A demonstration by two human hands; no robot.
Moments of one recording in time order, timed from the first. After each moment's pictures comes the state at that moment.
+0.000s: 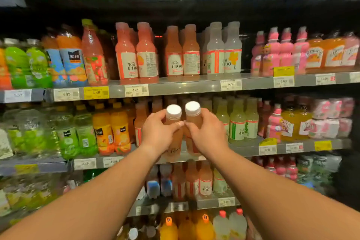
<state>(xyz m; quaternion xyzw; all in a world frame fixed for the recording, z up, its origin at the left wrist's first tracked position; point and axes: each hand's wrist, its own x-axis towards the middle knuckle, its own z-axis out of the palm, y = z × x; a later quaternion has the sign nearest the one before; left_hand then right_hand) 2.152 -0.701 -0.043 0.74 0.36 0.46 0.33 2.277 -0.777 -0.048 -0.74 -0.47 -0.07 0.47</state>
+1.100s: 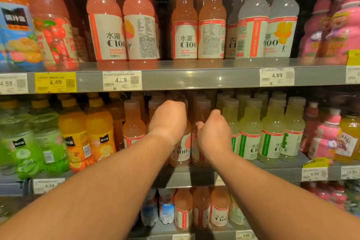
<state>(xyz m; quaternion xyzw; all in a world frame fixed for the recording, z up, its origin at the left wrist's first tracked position) 2.246 -0.567 -0.047 0.86 0.43 0.27 -0.03 2.345 -0.619 -0.089 -0.82 -0.37 -0.08 0.42</state>
